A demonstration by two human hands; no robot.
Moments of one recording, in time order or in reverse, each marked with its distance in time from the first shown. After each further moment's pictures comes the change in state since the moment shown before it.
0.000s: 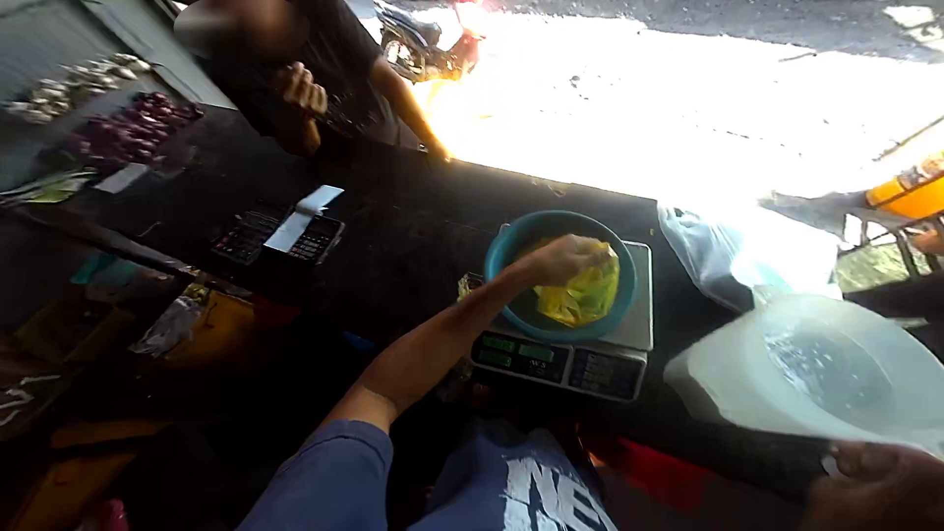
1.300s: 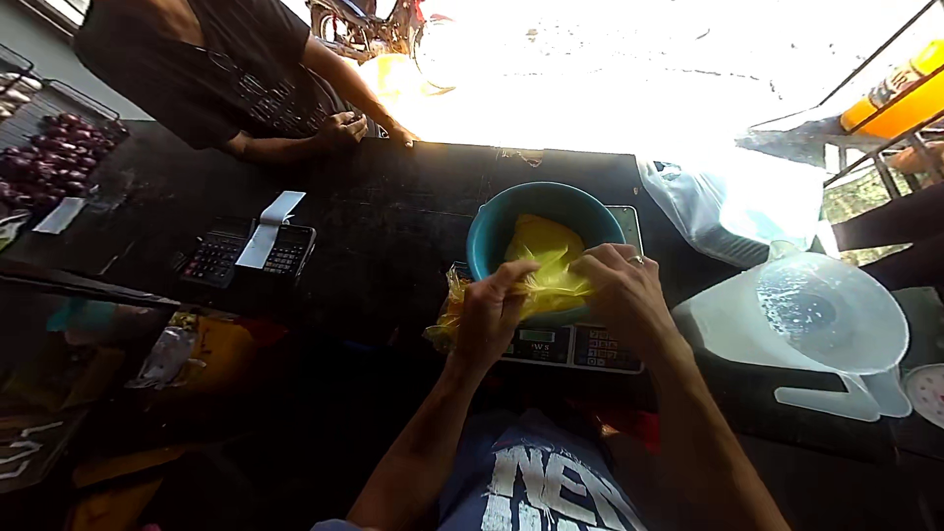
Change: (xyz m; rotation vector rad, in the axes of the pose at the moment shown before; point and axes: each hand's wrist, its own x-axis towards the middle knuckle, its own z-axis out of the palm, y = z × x) left_hand -0.111 -0.019 0.056 0.237 0.745 0.249; right_hand -0.012 -0.026 0.197 -0.583 -0.979 -0.483
